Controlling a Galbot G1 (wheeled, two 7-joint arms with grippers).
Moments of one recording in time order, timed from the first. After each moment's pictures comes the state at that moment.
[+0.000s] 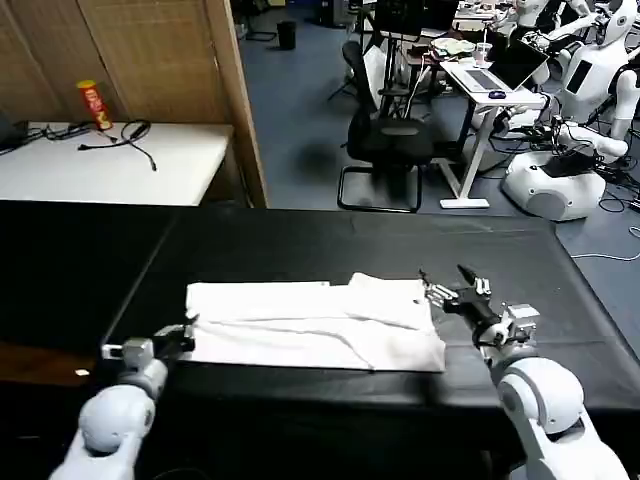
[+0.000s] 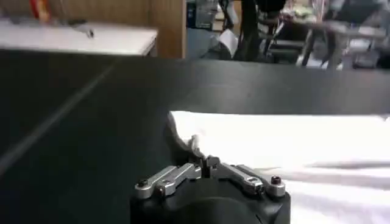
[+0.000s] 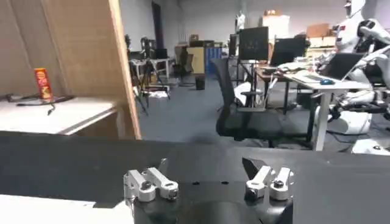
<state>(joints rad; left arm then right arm) 1.31 -1.13 -0.65 -1.81 -0.28 0.45 0.08 -1.24 1.14 0.57 2.06 0.50 -0.47 0.02</state>
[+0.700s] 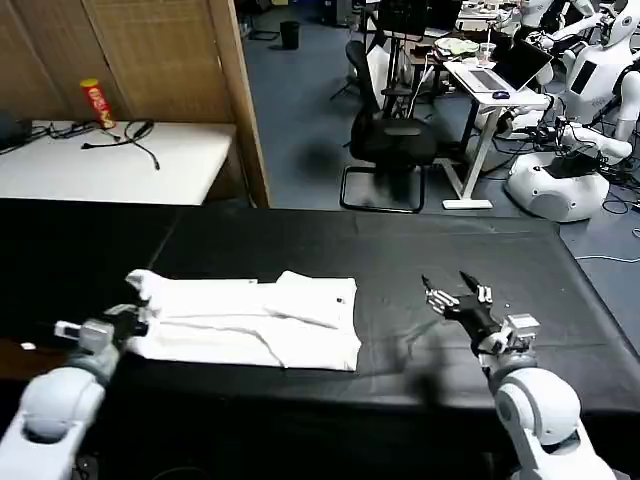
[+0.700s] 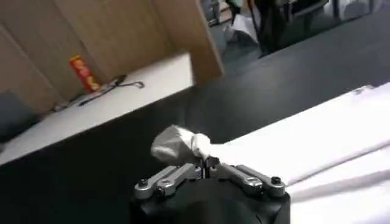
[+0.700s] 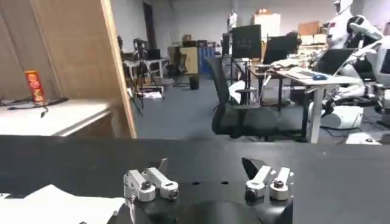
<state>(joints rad) 1.33 -0.98 -0.63 -1.91 -0.29 0.48 0.04 -1.30 1.19 0.60 2.09 0.46 -0.45 0.02</state>
